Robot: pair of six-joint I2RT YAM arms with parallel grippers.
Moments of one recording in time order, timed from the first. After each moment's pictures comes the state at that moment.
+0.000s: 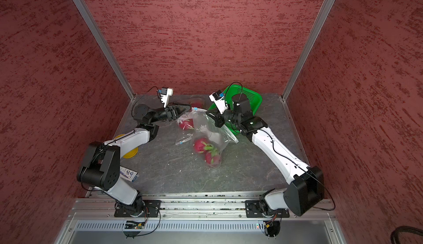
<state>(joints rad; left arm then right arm) -0.23 1.62 0.96 1.09 1.11 -0.97 0.47 1.39 1.28 -0.26 -0.55 -0.02</state>
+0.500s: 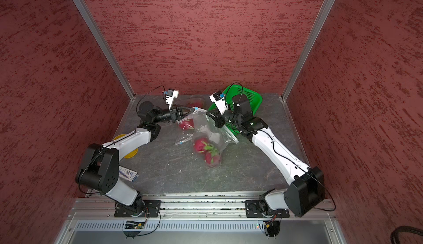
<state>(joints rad) -0.27 1.59 0.98 0.89 1.11 -0.83 0.47 1.38 1.26 -0.25 -0.54 -0.01</state>
